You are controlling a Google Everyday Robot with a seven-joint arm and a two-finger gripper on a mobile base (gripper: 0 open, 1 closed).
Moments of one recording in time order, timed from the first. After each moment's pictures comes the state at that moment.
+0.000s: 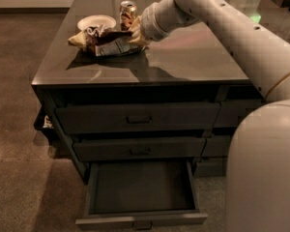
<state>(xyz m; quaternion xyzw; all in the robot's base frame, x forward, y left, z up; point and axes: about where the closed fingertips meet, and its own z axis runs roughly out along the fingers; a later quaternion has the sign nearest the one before) 0.764 0.032 0.897 -0.71 0.55 0.04 0.44</state>
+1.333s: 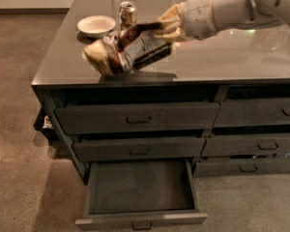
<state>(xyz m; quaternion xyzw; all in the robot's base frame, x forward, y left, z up) 0.650 -0.040 0.981 -0.71 0.47 0.07 0.53</state>
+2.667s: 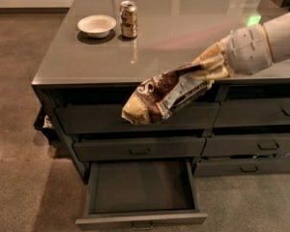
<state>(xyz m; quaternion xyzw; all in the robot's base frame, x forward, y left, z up) 0.537 -0.129 0.936 -0.76 0.43 0.12 0.46</state>
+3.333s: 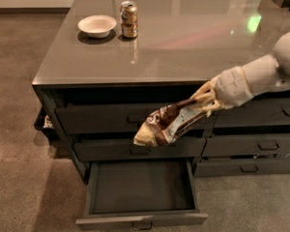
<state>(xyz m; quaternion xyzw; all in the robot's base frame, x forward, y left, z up) 0.558 -0.149 0.809 -0.77 0.46 0.16 0.40</state>
